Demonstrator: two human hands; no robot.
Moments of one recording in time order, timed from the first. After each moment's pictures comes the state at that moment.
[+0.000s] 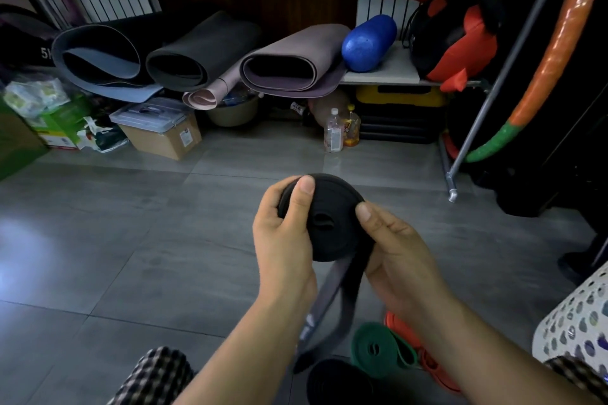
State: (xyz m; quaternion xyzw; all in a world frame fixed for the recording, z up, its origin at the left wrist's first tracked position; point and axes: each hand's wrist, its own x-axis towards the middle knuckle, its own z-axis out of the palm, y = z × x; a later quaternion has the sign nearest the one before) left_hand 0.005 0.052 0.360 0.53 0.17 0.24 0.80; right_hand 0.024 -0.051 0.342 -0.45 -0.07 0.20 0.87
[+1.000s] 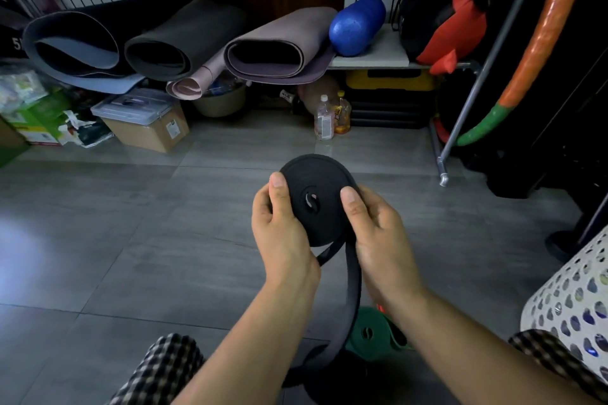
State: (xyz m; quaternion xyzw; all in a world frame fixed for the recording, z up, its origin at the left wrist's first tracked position) left_hand 0.022 0.034 0.337 0.46 0.25 0.24 0.82; right_hand 0.033 -0.044 0.316 -0.62 -0.07 0.03 0.78
